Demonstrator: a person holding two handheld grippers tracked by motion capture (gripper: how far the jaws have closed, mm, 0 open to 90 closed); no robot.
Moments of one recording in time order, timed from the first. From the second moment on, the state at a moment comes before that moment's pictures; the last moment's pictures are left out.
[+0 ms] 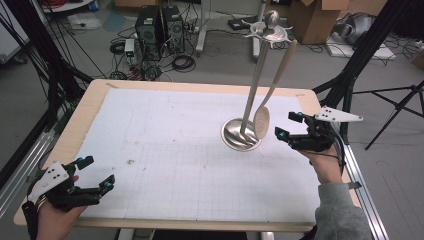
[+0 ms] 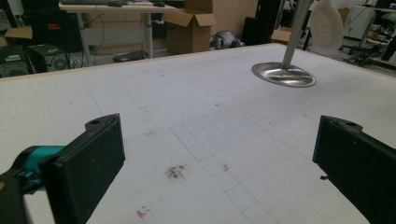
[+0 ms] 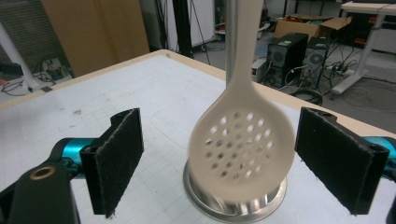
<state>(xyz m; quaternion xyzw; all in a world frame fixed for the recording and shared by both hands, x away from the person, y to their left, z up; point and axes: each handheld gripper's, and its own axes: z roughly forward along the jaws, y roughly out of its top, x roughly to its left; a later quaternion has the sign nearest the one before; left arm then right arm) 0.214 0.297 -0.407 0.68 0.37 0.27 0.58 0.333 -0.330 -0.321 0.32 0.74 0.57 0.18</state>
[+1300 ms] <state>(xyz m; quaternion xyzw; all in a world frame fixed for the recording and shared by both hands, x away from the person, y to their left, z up) 0.229 0.287 -0.408 0.67 0.36 0.27 0.59 0.269 -0.347 -0.388 0.34 0.72 0.57 0.20</state>
